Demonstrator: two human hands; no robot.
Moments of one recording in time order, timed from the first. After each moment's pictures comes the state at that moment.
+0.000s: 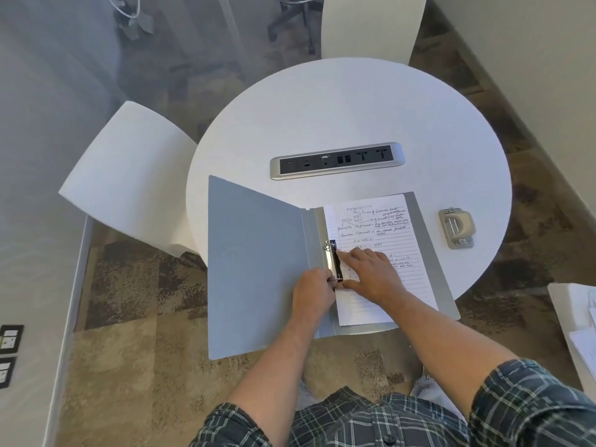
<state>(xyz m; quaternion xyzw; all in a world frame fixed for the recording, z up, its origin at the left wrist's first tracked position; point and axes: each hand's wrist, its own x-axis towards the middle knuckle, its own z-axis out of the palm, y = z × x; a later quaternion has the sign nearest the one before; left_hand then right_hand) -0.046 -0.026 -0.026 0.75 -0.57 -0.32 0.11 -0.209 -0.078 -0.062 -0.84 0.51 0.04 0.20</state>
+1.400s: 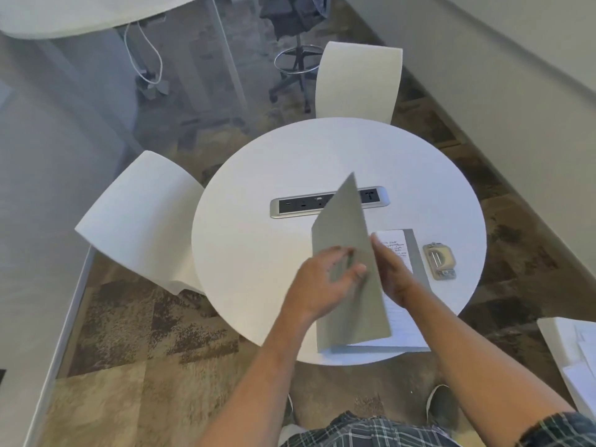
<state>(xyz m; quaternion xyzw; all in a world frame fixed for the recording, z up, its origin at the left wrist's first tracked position) -0.053 -0.048 0.121 0.62 -0.64 -0.37 0.26 -0.233 -0.106 0.053 -0.40 0.40 -0.34 0.75</state>
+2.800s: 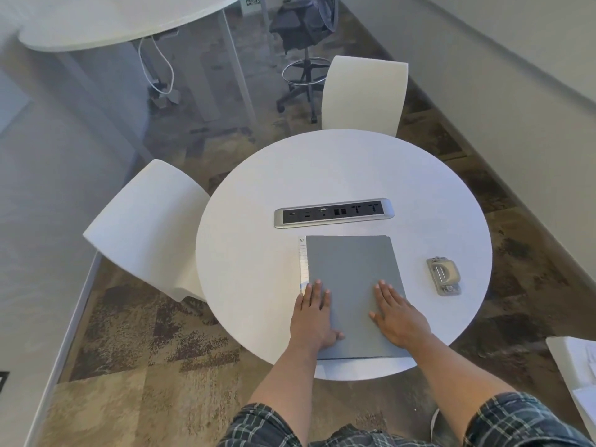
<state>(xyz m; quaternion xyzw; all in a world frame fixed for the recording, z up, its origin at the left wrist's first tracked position) -0.045 -0.047 -0.019 0.66 -0.71 -0.19 -0.17 -0.271 -0.080 -0.058 -0.77 0.58 0.12 0.22</state>
